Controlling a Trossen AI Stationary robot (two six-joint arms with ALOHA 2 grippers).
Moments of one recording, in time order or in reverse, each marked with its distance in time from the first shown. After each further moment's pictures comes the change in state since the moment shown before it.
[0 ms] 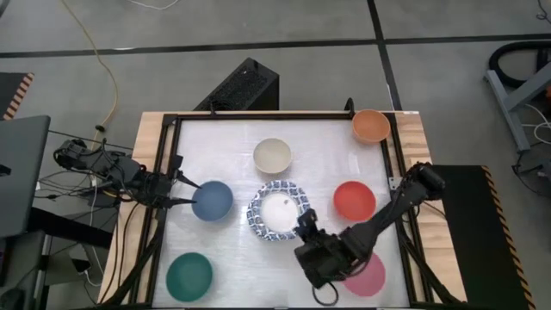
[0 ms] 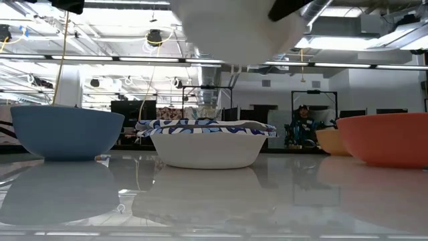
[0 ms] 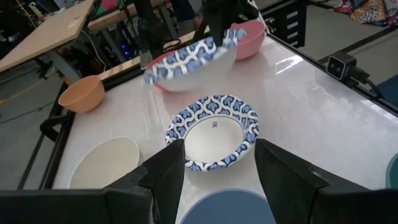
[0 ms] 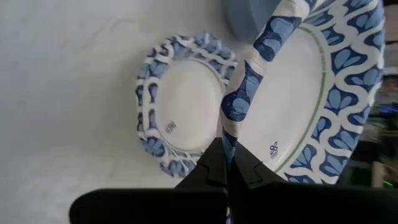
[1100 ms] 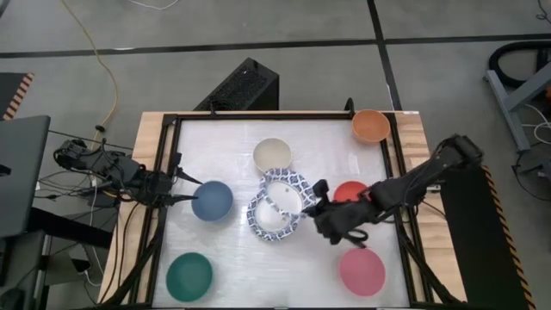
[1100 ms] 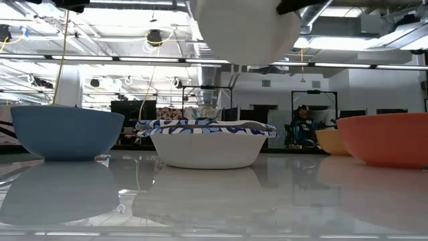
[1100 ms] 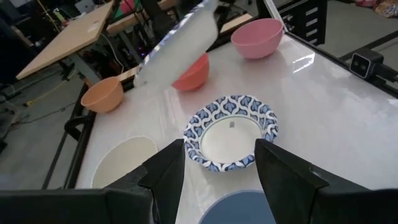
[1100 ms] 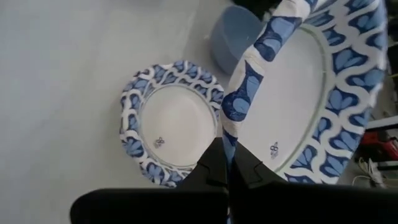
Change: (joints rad) left arm 0.000 0.000 0.000 0.021 -0.068 0.039; right arm -0.148 -0.491 -0.487 0.472 -0.273 -0.237
